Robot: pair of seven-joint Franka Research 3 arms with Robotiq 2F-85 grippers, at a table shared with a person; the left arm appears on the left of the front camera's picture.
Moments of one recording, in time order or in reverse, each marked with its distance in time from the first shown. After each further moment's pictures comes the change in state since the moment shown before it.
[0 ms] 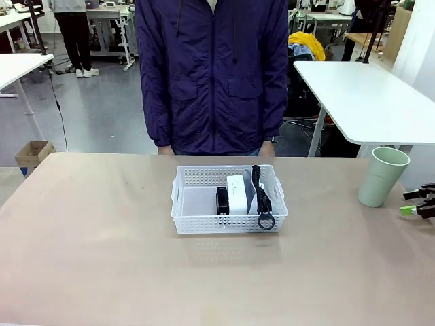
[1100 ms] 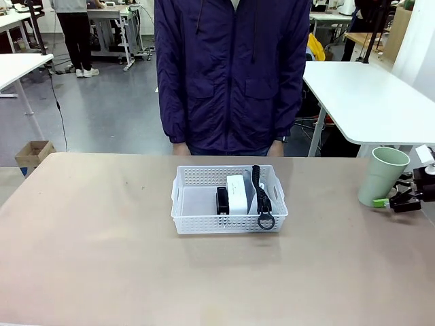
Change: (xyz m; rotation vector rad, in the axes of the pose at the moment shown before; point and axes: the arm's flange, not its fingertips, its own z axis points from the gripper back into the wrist) left arm 0.000 0.000 0.000 0.000 0.000 -0.001; right arm 0.021 -0.009 -0.054 0.150 -0.229 0.183
